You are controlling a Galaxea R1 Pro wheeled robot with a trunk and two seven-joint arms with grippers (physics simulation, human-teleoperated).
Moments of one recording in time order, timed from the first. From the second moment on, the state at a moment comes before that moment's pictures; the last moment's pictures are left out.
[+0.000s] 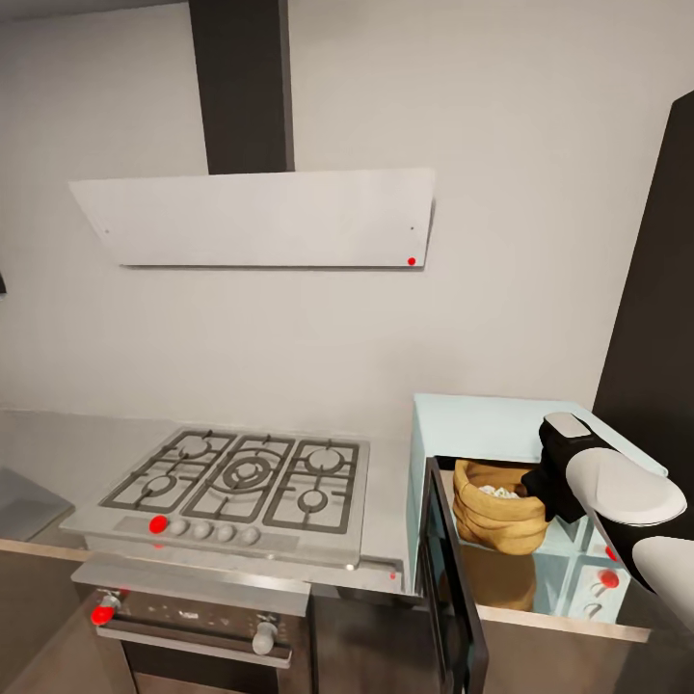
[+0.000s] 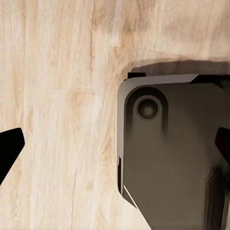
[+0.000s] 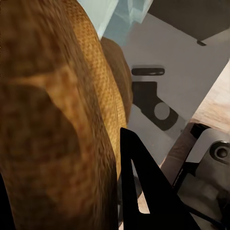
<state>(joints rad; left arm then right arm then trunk) 0.00 0.07 0.00 -0.10 0.00 -0.06 0.00 -1.22 -0.17 -1.09 -0.20 -0.19 0.61 -1.08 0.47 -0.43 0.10</state>
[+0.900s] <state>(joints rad) 0.00 0.07 0.00 -0.10 0.00 -0.06 0.00 -1.22 -0.17 -1.09 -0.20 -0.19 0.61 -1.08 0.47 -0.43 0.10</state>
